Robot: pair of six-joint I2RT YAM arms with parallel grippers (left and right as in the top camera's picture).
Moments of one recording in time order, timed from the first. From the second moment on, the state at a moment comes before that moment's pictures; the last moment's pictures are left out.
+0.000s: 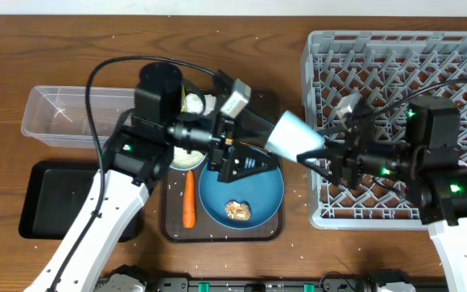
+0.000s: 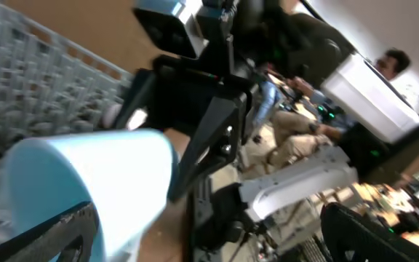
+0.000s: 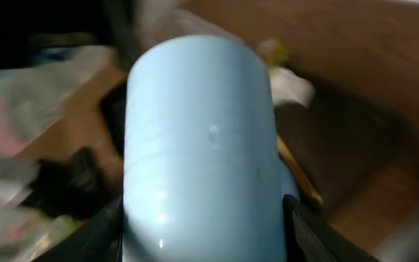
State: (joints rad) left arm -0.36 1.29 1.13 -0.21 1.36 -0.22; right arm 0.10 1.06 1.10 -0.81 -0.87 -0.15
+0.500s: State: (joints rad) left arm -0.27 1.29 1.13 -0.24 1.34 -0.24; right arm -0.48 0.98 1.10 -1.04 -0.30 0.30
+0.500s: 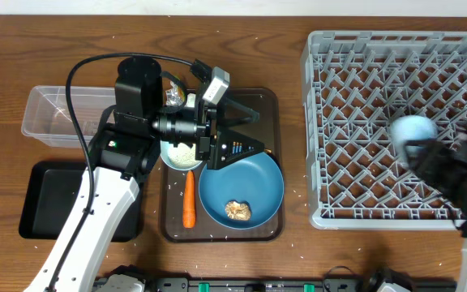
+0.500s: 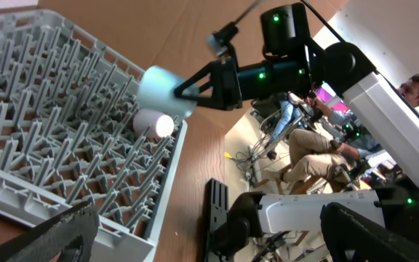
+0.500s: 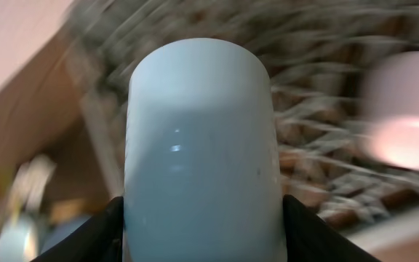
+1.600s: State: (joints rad) left arm -0.27 1.29 1.13 -0.35 1.23 -0.25; right arm -0.89 1.44 1.10 -0.65 -0.47 0.69
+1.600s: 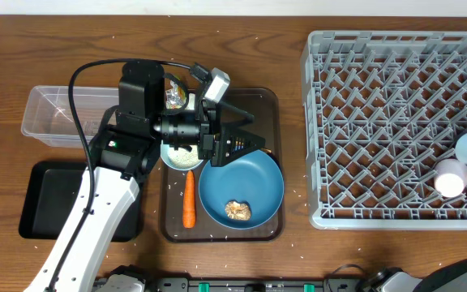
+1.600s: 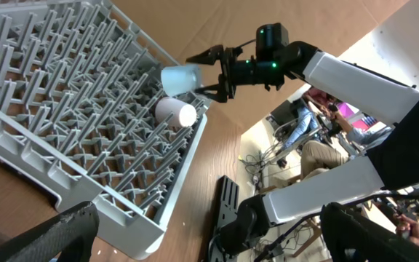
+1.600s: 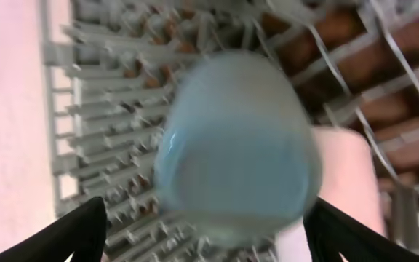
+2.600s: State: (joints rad) left arm -0.27 1.29 1.12 -0.66 0.69 -0.23; right arm -0.55 1.20 1.10 -0.93 -0.73 0.30
